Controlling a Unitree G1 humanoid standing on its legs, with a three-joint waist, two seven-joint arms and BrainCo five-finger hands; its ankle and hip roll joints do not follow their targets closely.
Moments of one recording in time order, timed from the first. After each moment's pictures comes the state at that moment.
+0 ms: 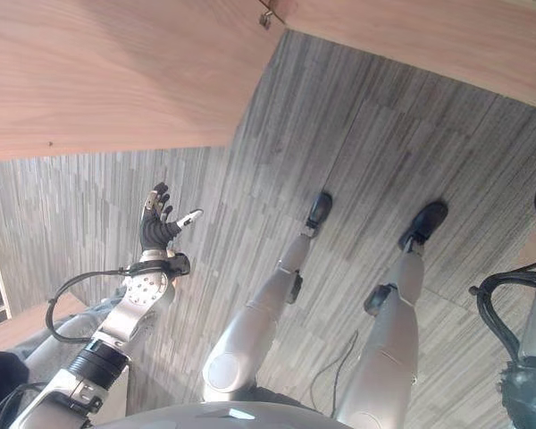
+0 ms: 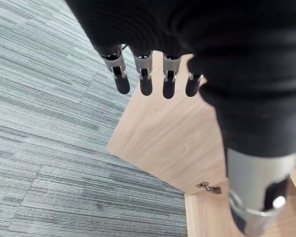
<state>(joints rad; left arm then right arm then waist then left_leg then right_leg) -0.17 0.37 -0.35 0.16 -0.37 -0.20 0.34 -1.84 -0.87 0.12 1.26 1.10 -0.28 -0.76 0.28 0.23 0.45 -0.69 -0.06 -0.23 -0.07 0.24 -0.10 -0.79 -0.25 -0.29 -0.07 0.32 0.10</state>
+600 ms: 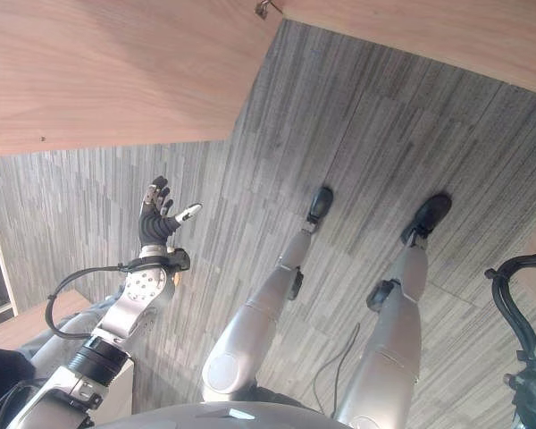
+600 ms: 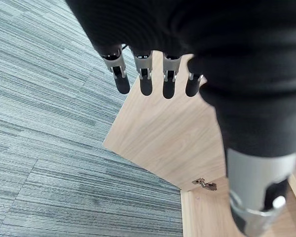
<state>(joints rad) -0.18 0.37 -0.35 0.13 -0.41 -0.21 0.34 -1.99 -0.87 0.22 1.31 1.12 -0.29 -0.74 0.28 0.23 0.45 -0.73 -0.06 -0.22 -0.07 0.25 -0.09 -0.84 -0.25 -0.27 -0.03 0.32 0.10</state>
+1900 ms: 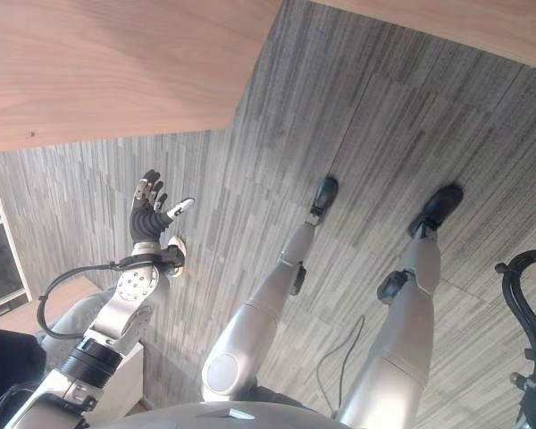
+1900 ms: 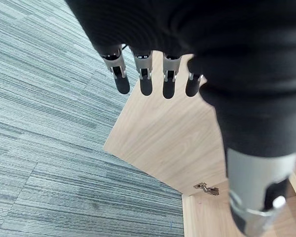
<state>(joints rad) -0.16 0.40 -0.31 0.07 -0.42 -0.21 0.32 -2.06 -0.89 0.25 1.29 1.07 -0.32 -0.79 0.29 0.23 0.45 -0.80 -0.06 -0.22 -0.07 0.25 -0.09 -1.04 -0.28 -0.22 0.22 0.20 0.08</state>
